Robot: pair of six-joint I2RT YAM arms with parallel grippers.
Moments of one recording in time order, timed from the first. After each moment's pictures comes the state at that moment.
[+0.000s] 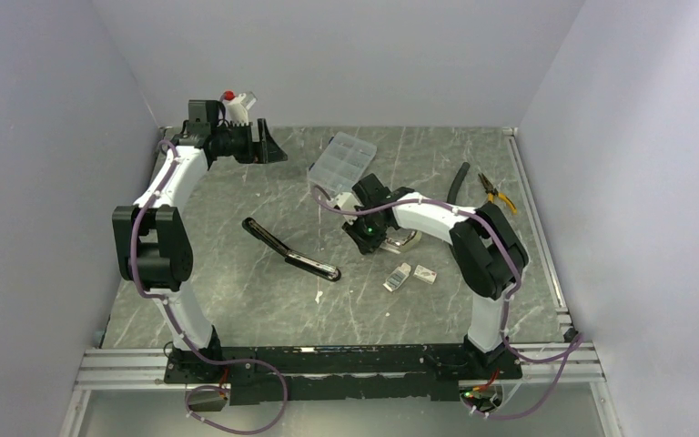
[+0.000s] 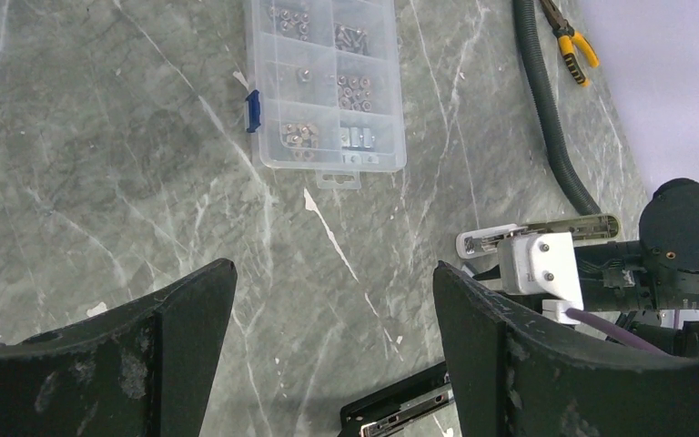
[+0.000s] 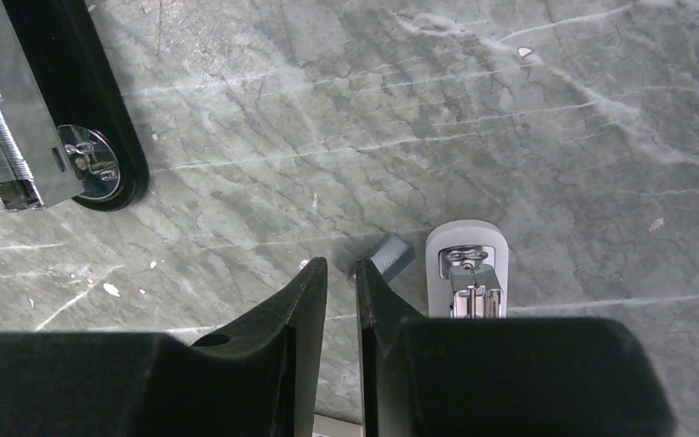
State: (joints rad) left arm -0.02 1.84 1.57 -0.42 0.76 -0.10; right arm 0.64 1.88 1.25 -0.54 -0.26 -0.30
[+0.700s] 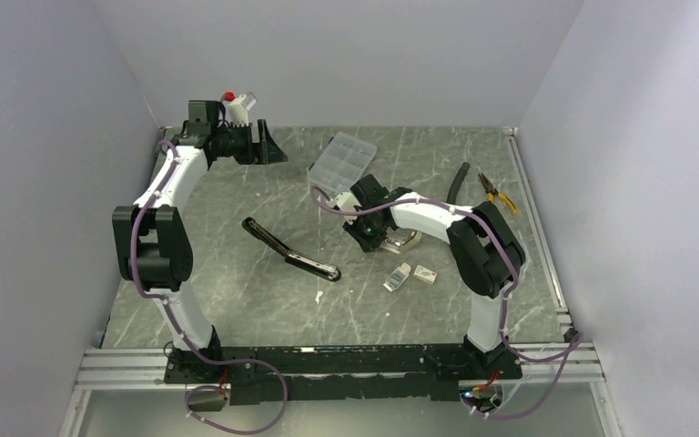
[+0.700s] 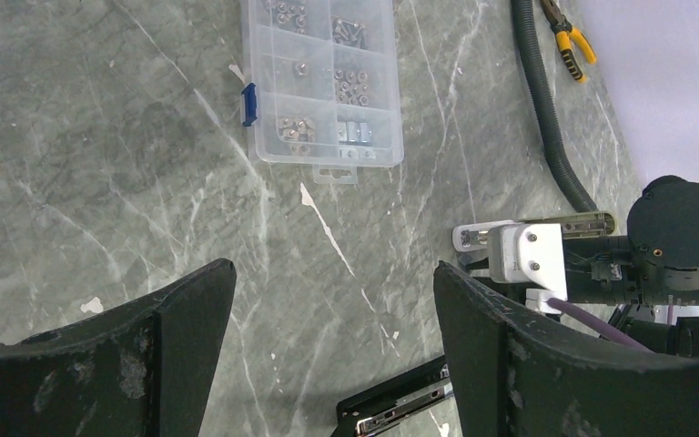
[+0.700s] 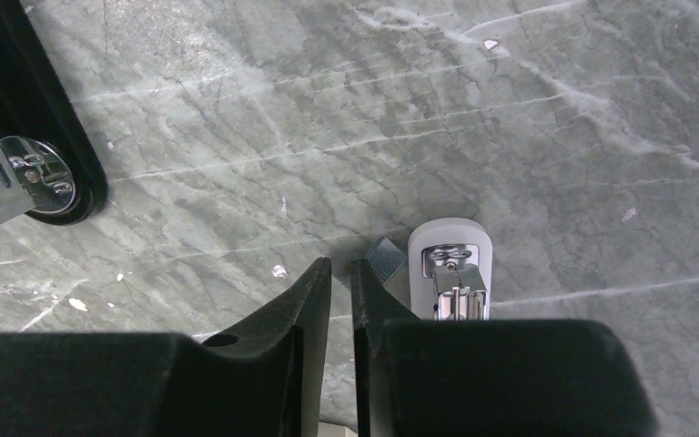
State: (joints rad) left arm -0.02 1.84 1.57 -0.43 0.76 -0.10; right arm 0.64 1.90 1.26 -0.54 -0.19 -0.30
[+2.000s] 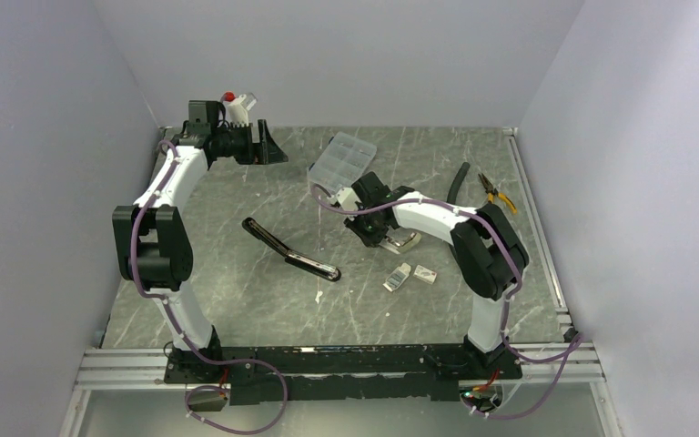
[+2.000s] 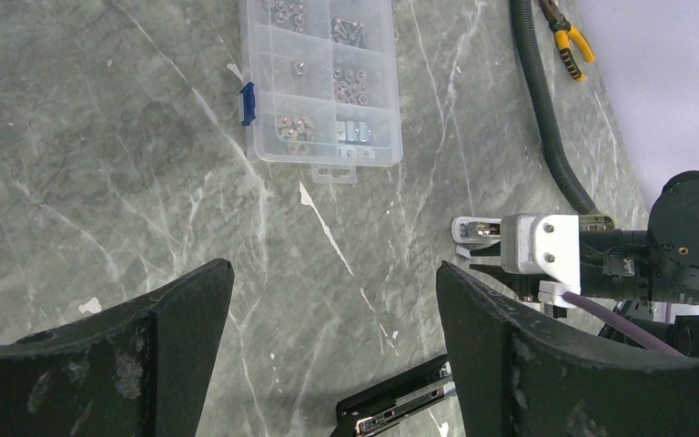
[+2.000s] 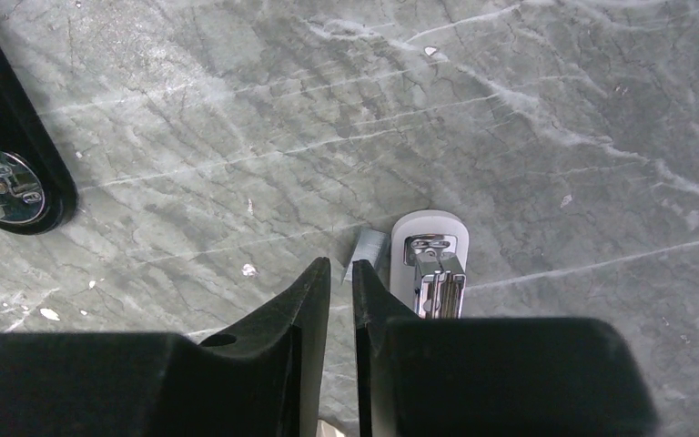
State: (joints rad) left arm -0.02 1.84 1.57 -0.43 0.77 -0.10; right arm 0.64 1.88 1.26 -0.52 -0.13 -0.31
